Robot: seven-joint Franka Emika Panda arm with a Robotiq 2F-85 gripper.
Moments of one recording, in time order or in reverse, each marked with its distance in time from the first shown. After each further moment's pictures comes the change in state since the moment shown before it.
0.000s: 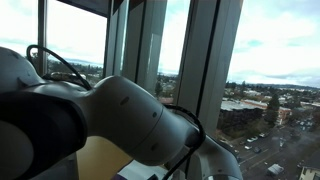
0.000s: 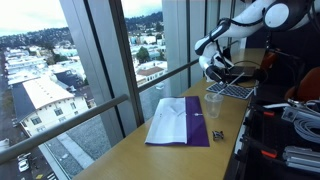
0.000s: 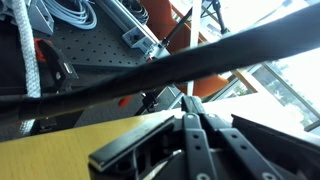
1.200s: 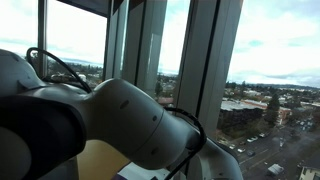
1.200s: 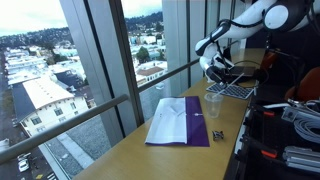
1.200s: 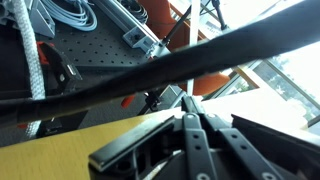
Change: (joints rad) arm -0.008 0.013 0.000 0.012 0.001 0.000 0.033
